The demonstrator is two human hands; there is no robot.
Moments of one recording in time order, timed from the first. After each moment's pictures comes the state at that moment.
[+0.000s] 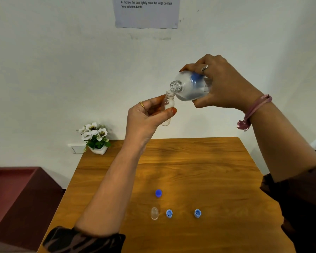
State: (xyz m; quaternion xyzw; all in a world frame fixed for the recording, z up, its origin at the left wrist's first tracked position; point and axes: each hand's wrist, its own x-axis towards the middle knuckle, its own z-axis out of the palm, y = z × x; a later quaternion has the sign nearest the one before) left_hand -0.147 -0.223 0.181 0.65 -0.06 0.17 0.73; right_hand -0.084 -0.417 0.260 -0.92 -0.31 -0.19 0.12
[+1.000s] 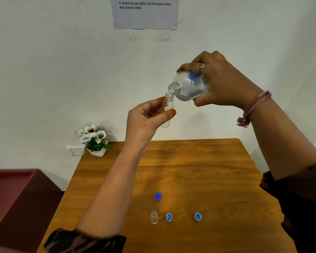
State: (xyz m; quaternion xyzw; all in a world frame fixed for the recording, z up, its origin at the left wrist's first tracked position) left_hand -0.138 -0.224 0.178 0.65 -0.05 0.17 0.74; right_hand -0.077 -0.413 0.268 -0.92 -0.33 -0.20 0.08
